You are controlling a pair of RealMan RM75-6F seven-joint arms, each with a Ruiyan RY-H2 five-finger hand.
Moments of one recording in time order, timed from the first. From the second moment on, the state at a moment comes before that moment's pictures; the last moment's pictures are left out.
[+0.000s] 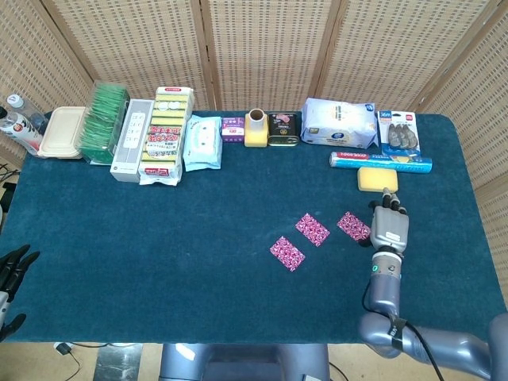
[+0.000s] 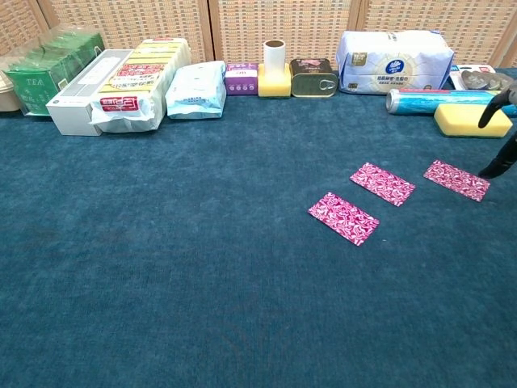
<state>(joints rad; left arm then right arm) 0.05 -0.86 0.11 -1.87 1.71 1.57 -0.02 0.75 -1.56 0.22 -1.62 -0.36 1.46 -0.73</state>
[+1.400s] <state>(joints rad) 0.03 -0.85 0.10 -1.88 1.66 1.53 -0.03 0.79 -1.77 0.45 -1.30 -0.16 1.35 -0.98</state>
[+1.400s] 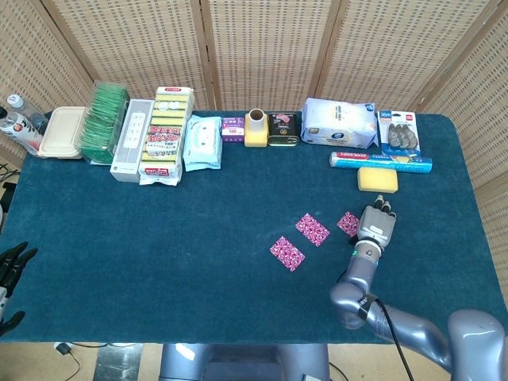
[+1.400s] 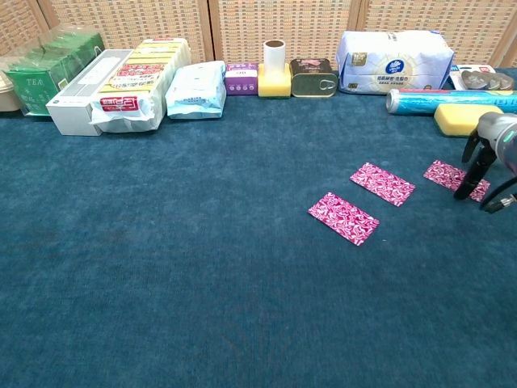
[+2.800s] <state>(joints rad) 0.03 -0.84 0.10 -1.88 1.68 1.53 -0.04 0.78 -1.77 0.50 -1.40 -0.18 1.36 -0.99</state>
